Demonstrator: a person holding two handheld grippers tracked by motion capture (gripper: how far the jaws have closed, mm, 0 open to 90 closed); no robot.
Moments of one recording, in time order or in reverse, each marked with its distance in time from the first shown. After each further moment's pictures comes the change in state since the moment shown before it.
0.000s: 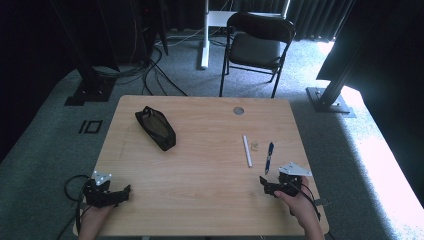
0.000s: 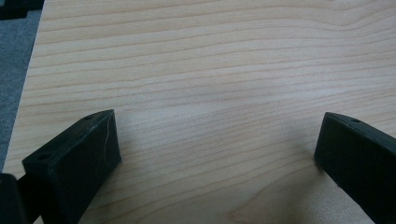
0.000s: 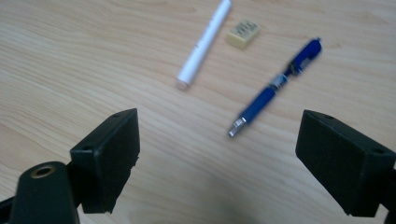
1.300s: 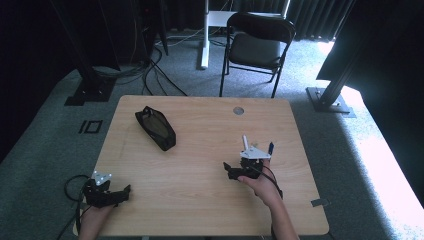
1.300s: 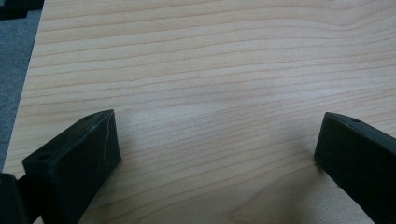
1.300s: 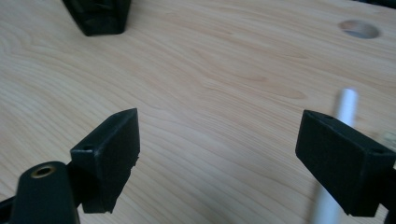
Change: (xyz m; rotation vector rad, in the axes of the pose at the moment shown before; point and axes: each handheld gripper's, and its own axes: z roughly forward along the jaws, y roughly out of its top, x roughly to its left) left arm 0.000 0.000 0.000 -0.001 0.000 -0.001; right arm 0.074 0.061 0.069 -0.075 0.140 -0.097
